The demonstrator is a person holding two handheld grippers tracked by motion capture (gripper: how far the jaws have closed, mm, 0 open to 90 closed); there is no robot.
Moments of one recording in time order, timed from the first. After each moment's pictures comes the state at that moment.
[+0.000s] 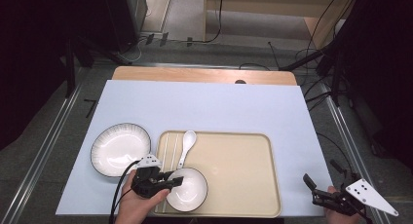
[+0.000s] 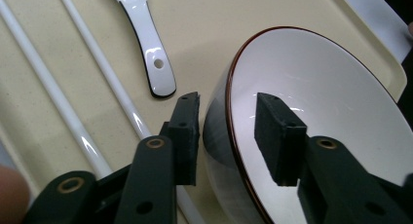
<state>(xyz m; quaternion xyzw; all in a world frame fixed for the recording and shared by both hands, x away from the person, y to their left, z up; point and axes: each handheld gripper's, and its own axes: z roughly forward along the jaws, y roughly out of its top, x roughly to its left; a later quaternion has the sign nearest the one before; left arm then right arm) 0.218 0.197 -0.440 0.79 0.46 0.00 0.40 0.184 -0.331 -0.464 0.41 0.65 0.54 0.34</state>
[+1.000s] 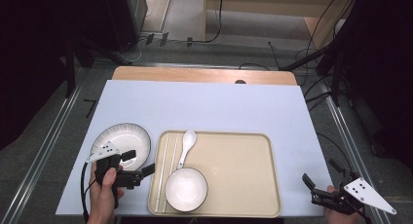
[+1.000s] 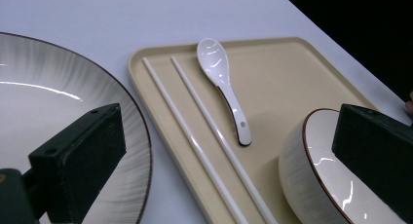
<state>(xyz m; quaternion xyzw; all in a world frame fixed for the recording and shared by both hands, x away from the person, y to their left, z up) 0.224 0.279 -0.415 0.72 0.49 0.08 0.49 0.186 -0.330 -0.465 0.41 0.66 0.53 0.34</state>
